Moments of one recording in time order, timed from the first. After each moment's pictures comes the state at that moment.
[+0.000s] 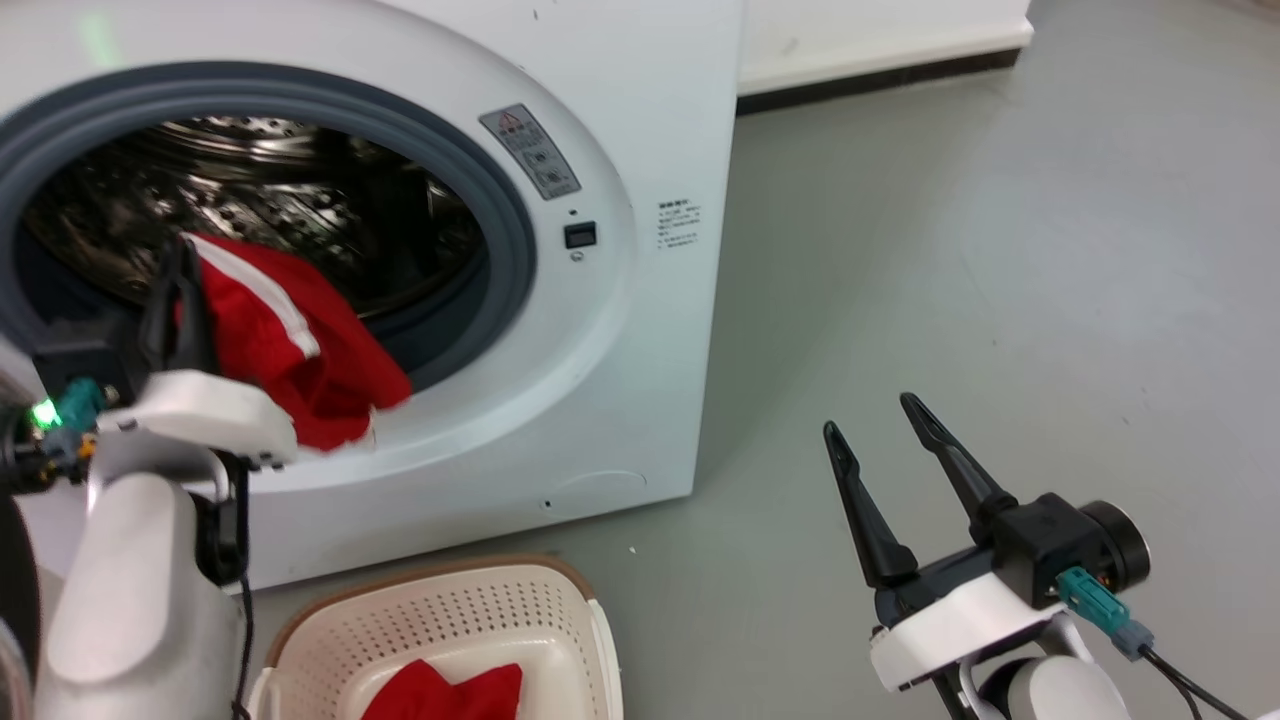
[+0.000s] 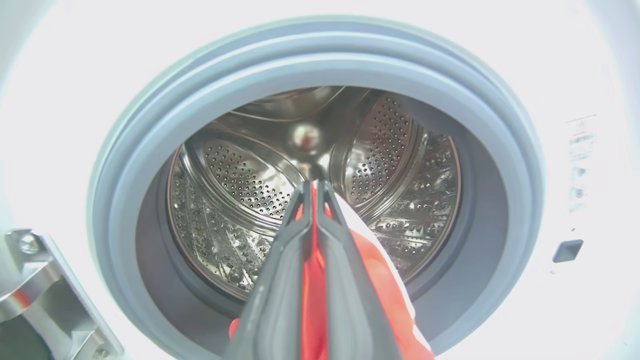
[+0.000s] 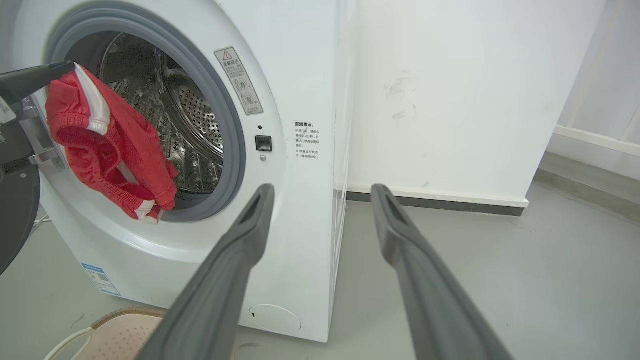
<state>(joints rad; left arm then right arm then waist) -0.54 0.31 0.02 0.52 -0.22 0.01 -0.26 -0.12 -0.05 0.24 0.07 0.07 0.13 -0.19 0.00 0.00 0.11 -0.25</state>
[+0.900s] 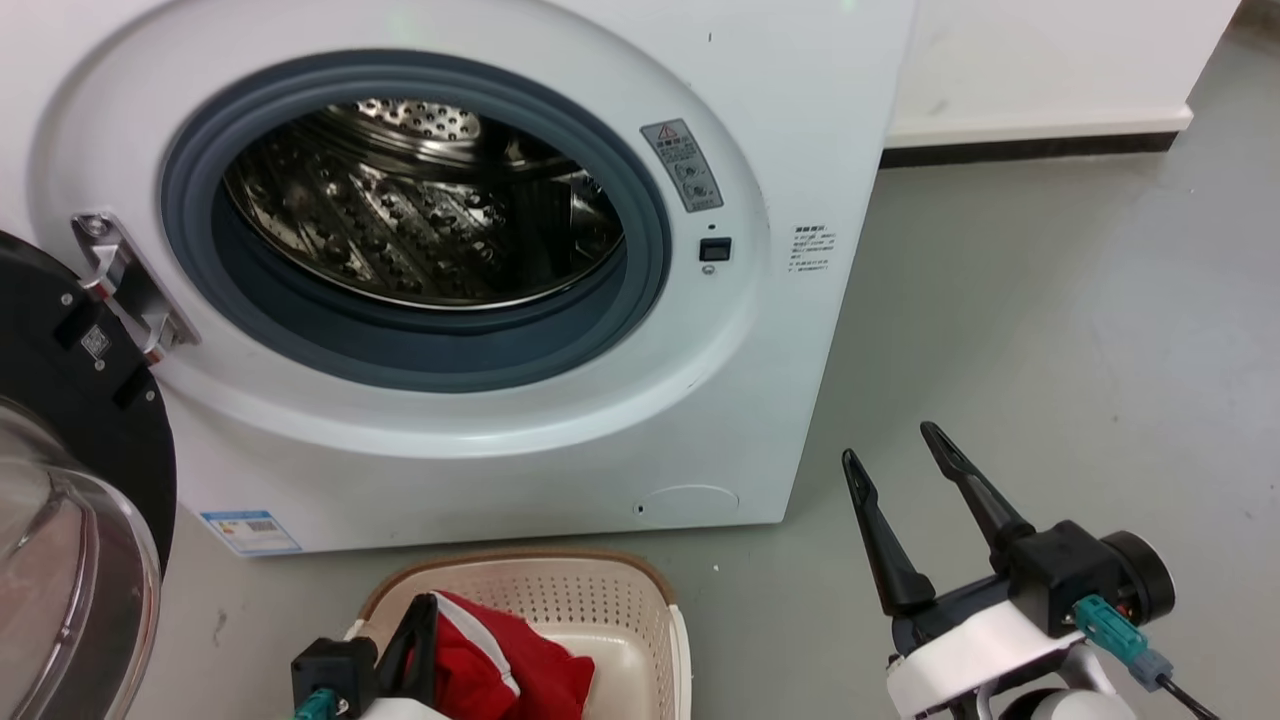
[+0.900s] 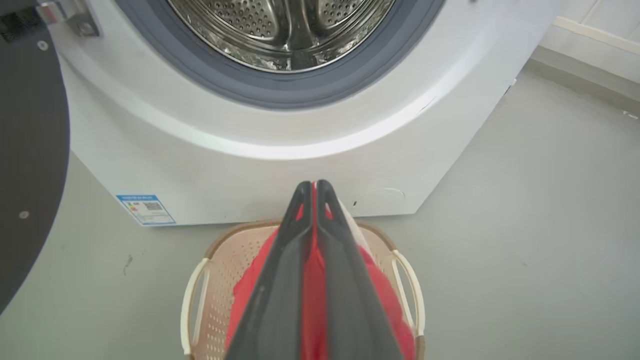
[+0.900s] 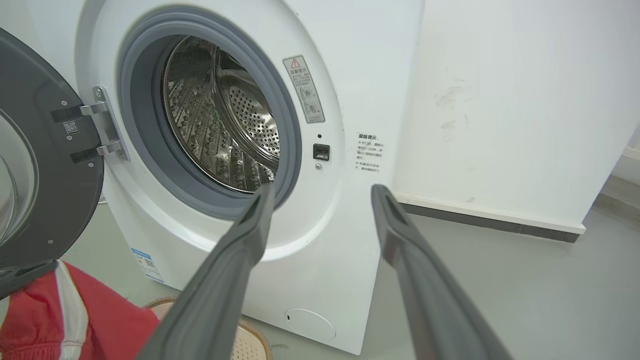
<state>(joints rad) 0.05 0.14 -0.15 0.25 -0.25 0.01 -0.15 -0.02 -0.05 0.21 -0.03 0.04 0.13 -0.12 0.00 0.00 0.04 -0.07</state>
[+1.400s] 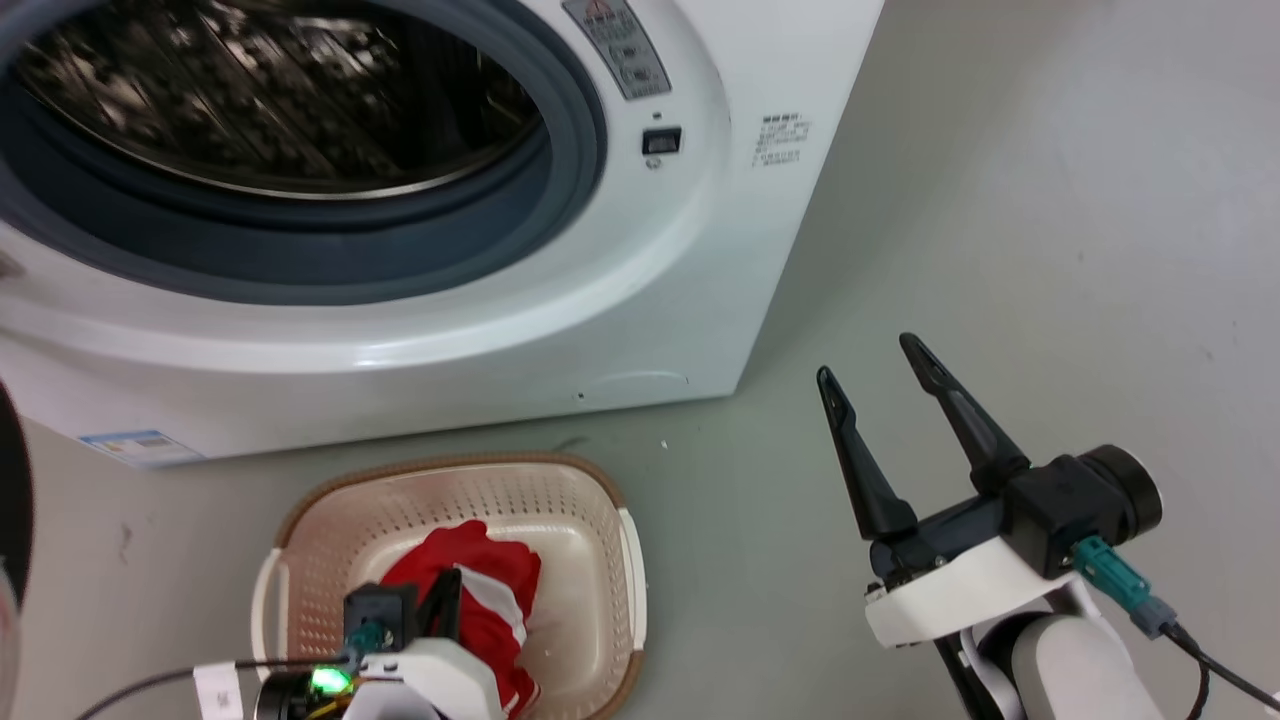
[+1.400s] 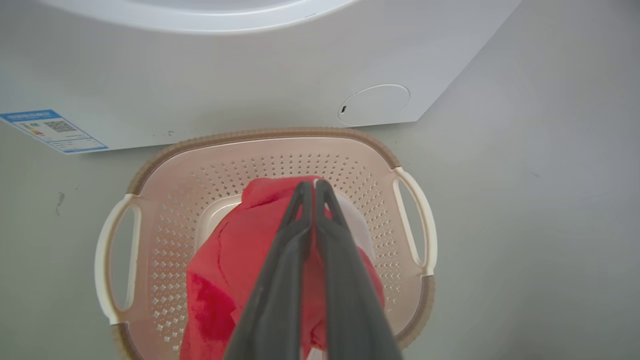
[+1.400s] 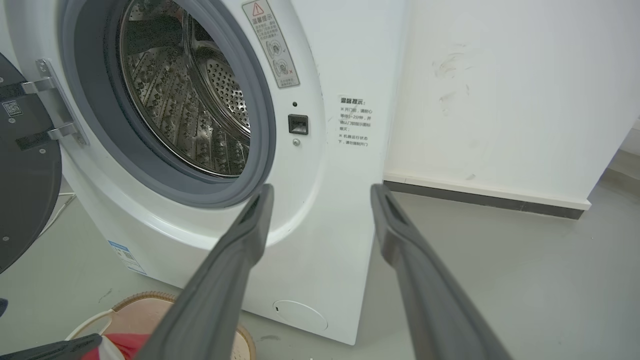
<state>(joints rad) -0.19 0.10 -0.19 0.71 -0.23 0.00 -0.26 -0.15 -0.05 0.25 -0.02 0.05 0.13 -0.17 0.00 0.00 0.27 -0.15</state>
